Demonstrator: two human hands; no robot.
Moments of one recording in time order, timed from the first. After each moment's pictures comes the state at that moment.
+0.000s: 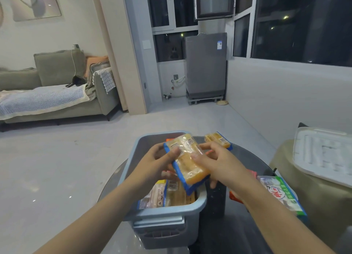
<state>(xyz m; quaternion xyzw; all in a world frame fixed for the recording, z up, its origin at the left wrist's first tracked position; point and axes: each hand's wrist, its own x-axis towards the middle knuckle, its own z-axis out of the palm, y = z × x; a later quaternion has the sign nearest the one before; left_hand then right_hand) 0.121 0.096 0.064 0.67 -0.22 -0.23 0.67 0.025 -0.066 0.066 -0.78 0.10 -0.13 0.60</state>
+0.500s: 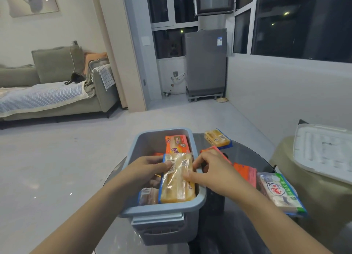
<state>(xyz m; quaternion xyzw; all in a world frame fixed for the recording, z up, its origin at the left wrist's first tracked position) 0.131 0.116 0.058 0.74 -0.18 -0.31 0.56 0.024 -0.056 0.056 -0.90 0.09 -0.10 0.41</state>
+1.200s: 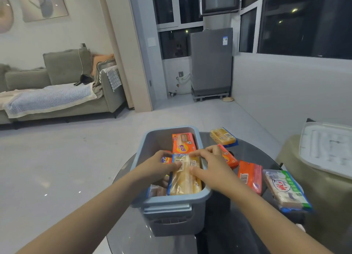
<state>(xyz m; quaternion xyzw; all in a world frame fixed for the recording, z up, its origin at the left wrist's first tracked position) 0.126 0.107 0.058 0.83 -0.13 -0.28 0.47 0.040 -0.045 0.037 -0.89 0.09 -0.13 0.44</state>
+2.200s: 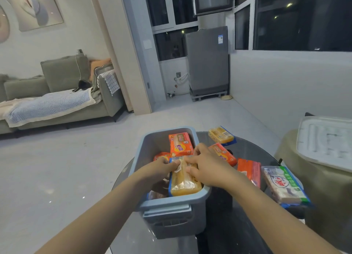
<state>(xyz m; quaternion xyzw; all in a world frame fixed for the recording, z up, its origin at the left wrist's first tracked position) 0.128 0.093 0.056 0.84 -0.08 -0.31 0.43 0.050 -0.049 0.048 -0.97 0.04 -0.06 0.24</state>
